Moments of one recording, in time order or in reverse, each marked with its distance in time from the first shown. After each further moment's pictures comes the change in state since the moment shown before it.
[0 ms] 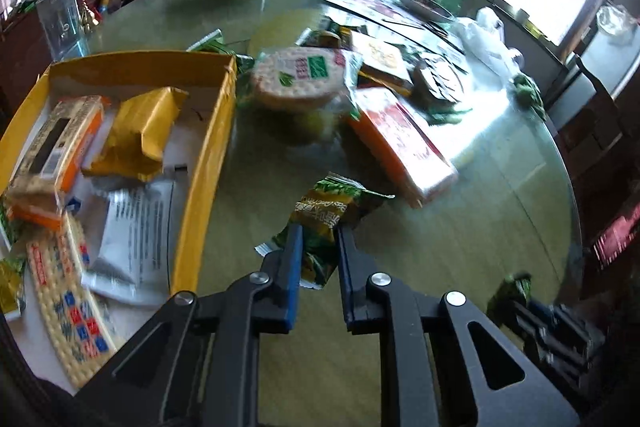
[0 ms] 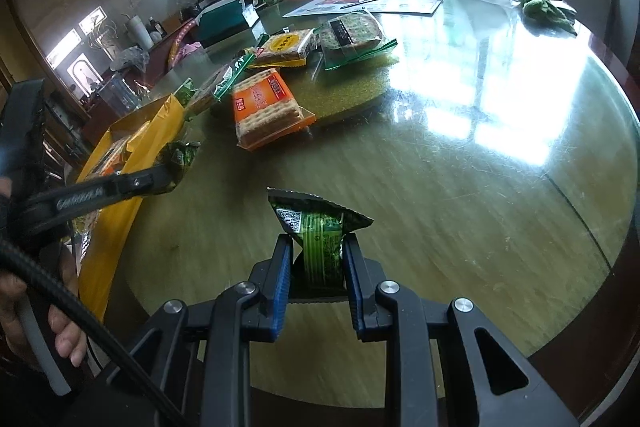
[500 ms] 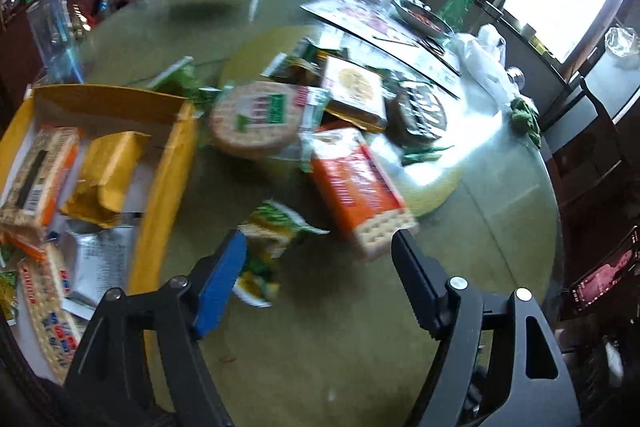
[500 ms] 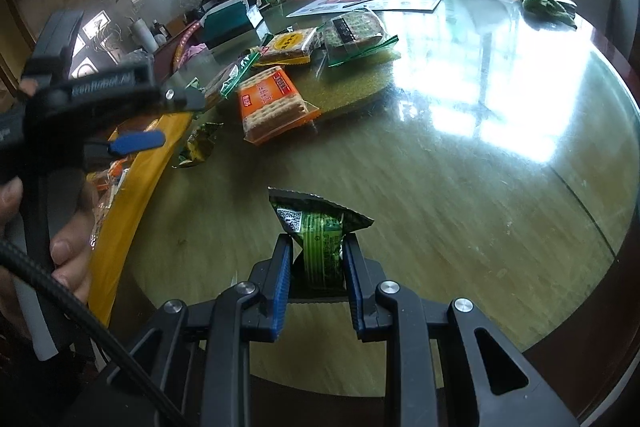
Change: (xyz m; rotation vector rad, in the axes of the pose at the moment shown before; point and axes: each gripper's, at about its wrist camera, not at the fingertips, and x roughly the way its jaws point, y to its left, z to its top) left arm 0.004 -0.039 0.036 -0.053 0.019 -0.022; right arm -0.006 -0.003 -0.008 0.019 -0.005 0.033
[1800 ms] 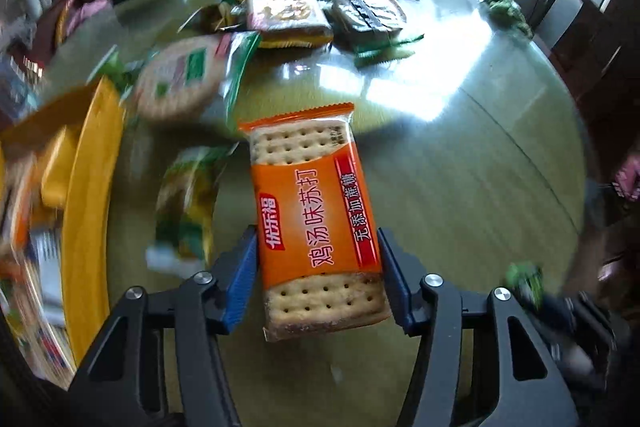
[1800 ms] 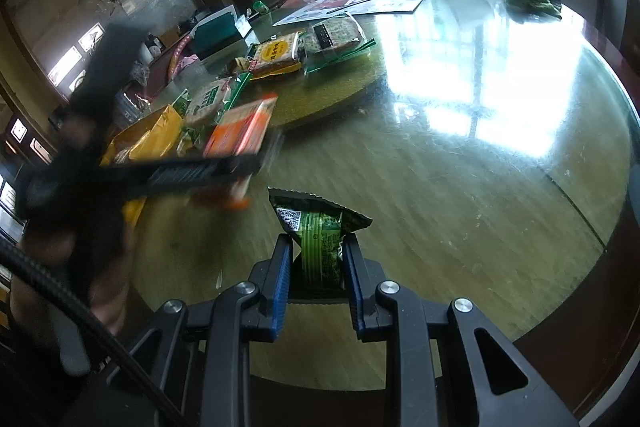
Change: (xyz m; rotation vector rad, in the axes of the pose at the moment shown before) left arm 0.020 -0.030 -0.055 0.269 0.121 0.048; right arm -0.008 -0.016 -0.003 0.044 -0.021 -0.001
